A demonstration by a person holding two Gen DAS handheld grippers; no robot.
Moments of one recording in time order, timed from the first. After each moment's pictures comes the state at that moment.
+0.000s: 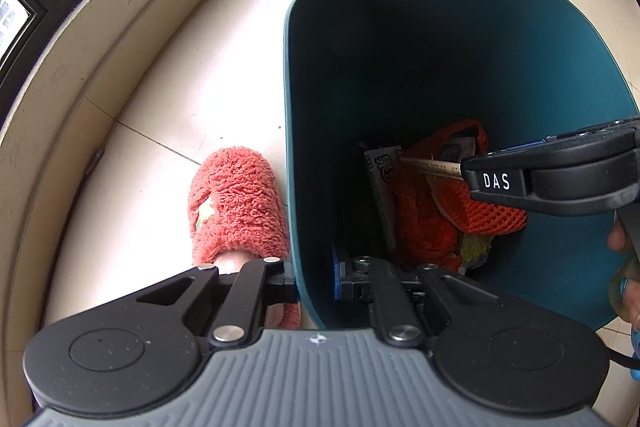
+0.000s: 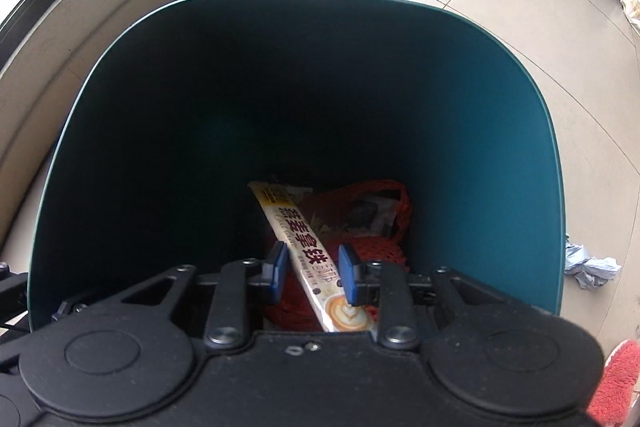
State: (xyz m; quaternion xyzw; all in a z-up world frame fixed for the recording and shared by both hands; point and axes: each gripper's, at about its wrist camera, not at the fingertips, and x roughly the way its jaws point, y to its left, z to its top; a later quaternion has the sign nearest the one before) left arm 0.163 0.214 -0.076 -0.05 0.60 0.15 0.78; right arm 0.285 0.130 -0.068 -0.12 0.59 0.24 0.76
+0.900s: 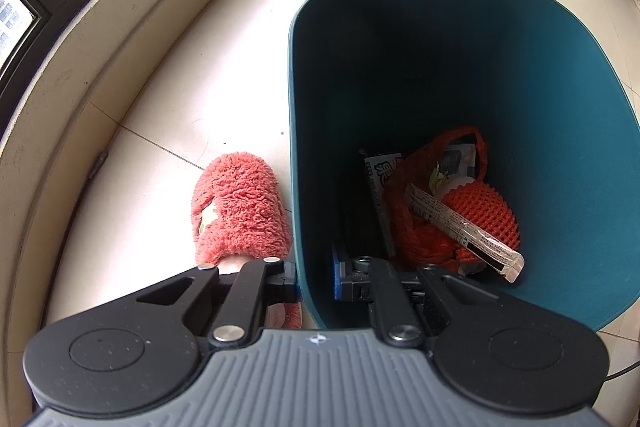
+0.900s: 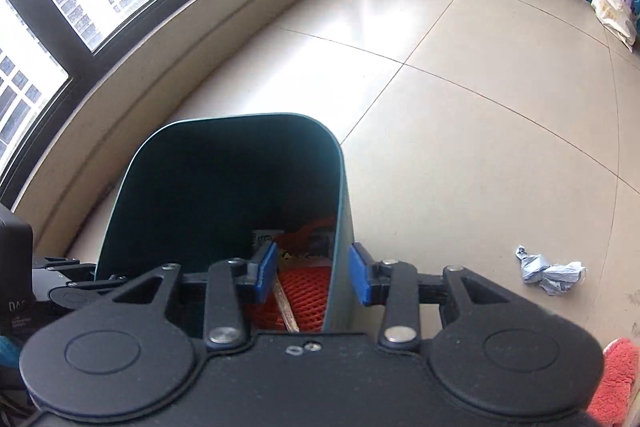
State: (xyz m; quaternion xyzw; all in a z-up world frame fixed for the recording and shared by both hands) left arm 0.160 0.212 -0.073 -0.05 0.59 0.16 0.79; right arm 0.298 -0.011 0.014 -0.02 0.52 0.26 0.81
